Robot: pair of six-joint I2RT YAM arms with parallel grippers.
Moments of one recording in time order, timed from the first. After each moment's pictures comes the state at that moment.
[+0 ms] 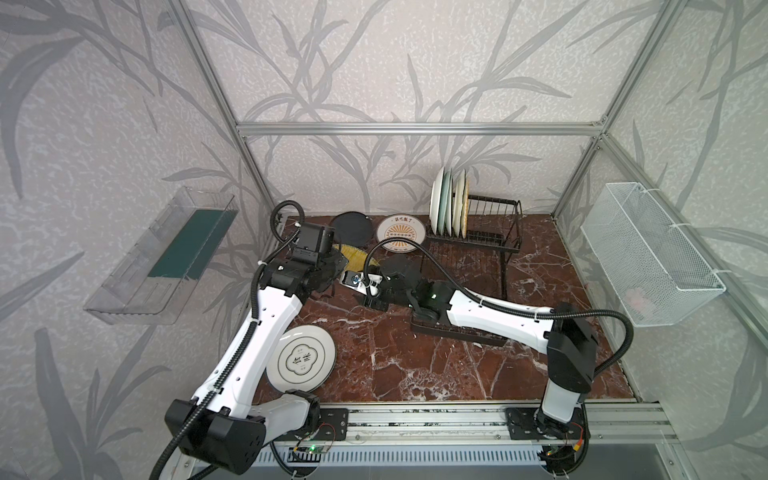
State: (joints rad) left arm -0.27 1.21 1.31 -0.95 -0.15 -1.08; right arm 1.04 1.82 1.47 -0.07 -0.03 -0.47
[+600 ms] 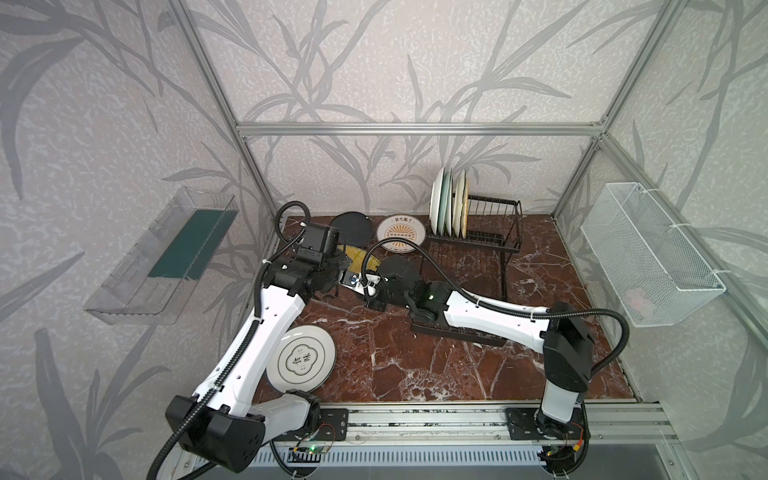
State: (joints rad) left arm -0.30 1.22 1.32 -0.95 -0.16 -1.11; right arm 1.05 1.84 1.48 -0.05 0.01 -0.46
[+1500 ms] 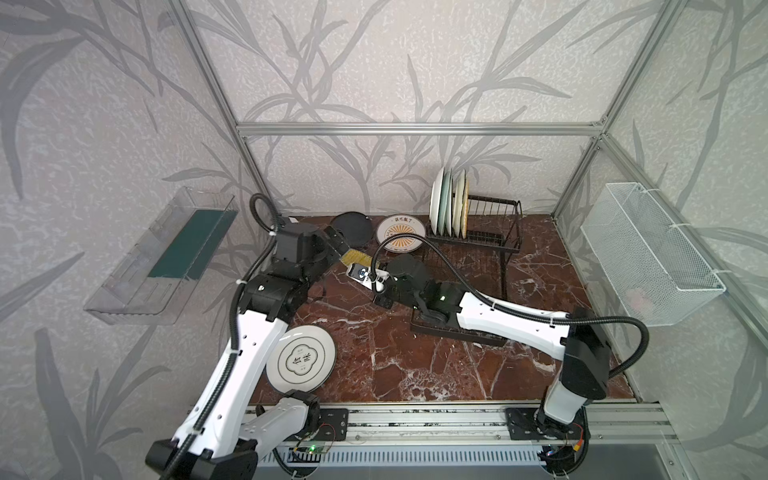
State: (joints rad) left arm -0.21 1.01 1.25 -0.69 -0.13 -0.84; right arm 1.05 1.71 1.44 -0.10 0.11 -0.40
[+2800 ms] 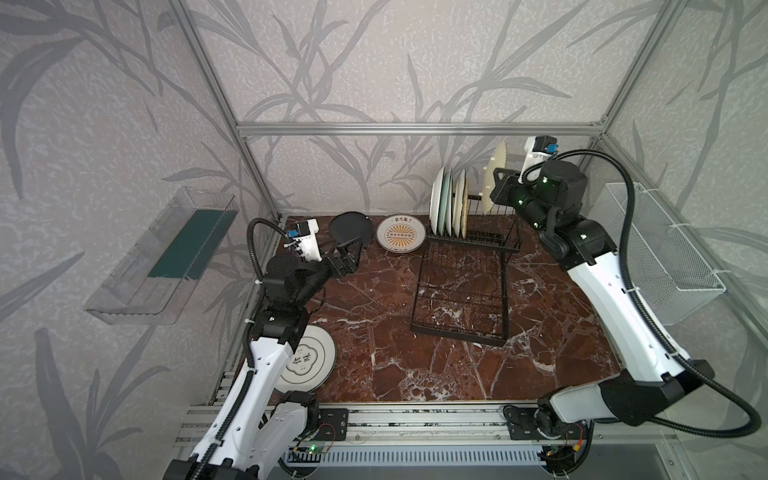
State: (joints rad) left arm -0.11 0.91 0.79 0.07 0.40 -0.53; right arm 0.40 1.48 1.77 -0.45 0.14 0.40
